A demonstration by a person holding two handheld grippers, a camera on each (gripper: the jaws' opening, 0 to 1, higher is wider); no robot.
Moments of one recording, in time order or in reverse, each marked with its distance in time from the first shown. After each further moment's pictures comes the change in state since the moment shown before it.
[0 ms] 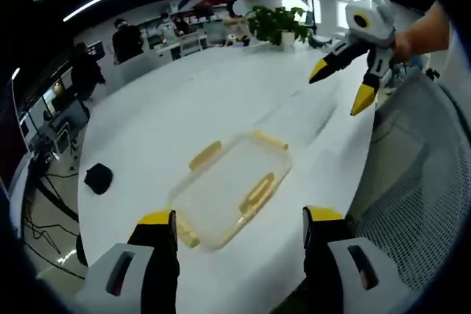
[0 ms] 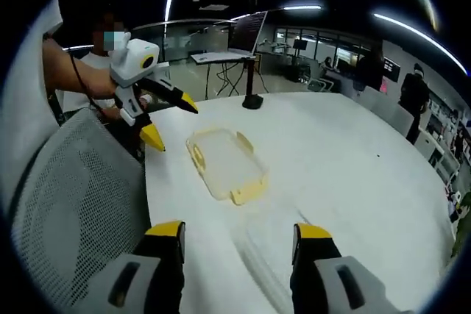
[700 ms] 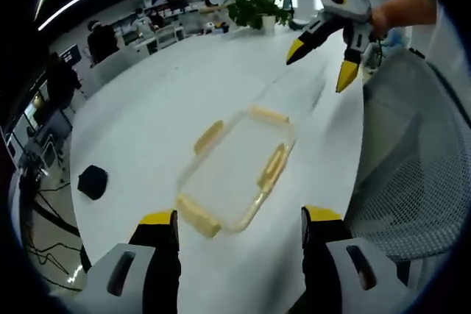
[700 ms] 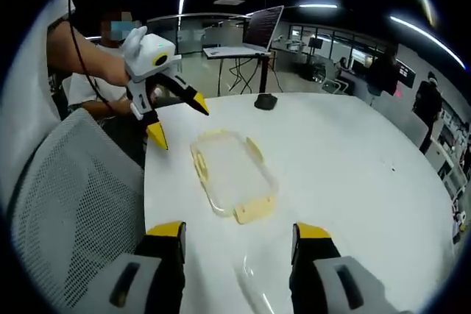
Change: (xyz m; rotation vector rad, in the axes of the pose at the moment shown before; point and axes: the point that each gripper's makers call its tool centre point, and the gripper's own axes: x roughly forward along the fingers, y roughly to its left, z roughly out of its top) left arm 0.003 0.025 -0.026 0.130 0.106 -0.104; right arm 0.032 0.000 0.020 -0.066 0.040 0.070
